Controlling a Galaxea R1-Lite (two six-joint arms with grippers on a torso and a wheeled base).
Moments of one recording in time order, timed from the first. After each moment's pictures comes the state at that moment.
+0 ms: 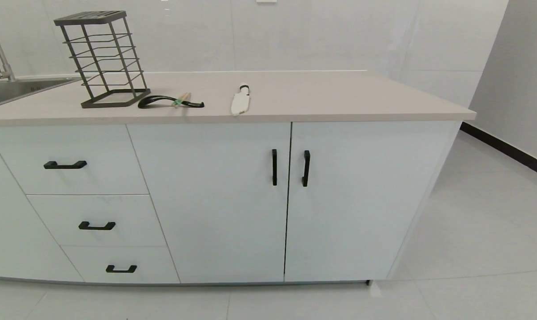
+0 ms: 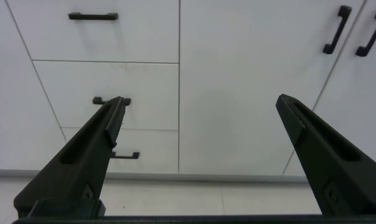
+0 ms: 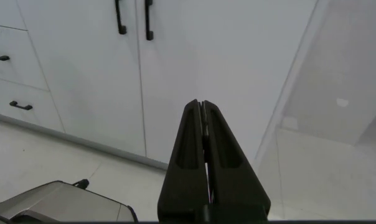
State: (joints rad) left arm 0.00 0.00 0.00 -0.06 0.01 -0.02; right arm 0.00 0.00 -0.03 0.02 0.33 -0.06
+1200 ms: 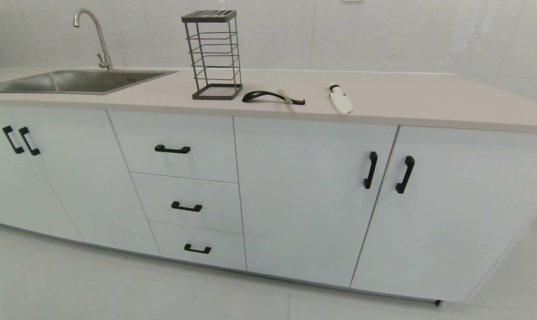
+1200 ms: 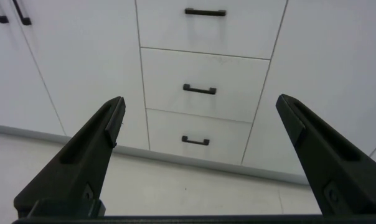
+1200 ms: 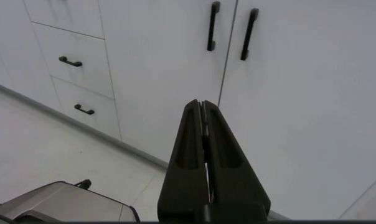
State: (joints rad) left arm 0.00 0.00 0.00 -0.06 0.01 -0.03; right arm 0.00 0.00 -0.03 0.02 0.33 -0.05
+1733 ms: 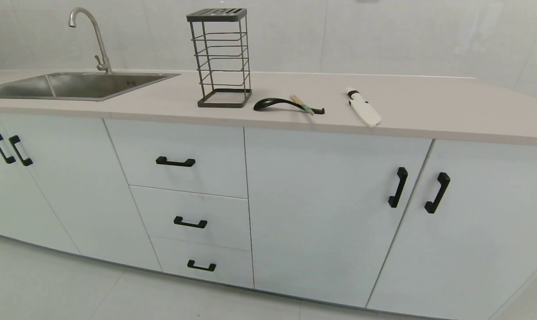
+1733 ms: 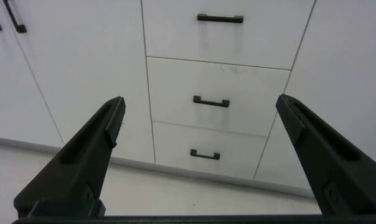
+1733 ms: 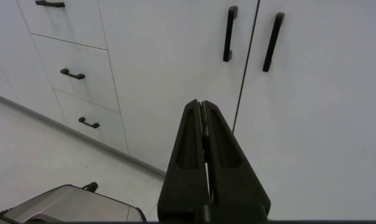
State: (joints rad) left arm 0.00 0.00 0.00 -0.06 0.01 -0.02; right arm 0.00 0.00 -0.03 0.01 0.33 -0.01
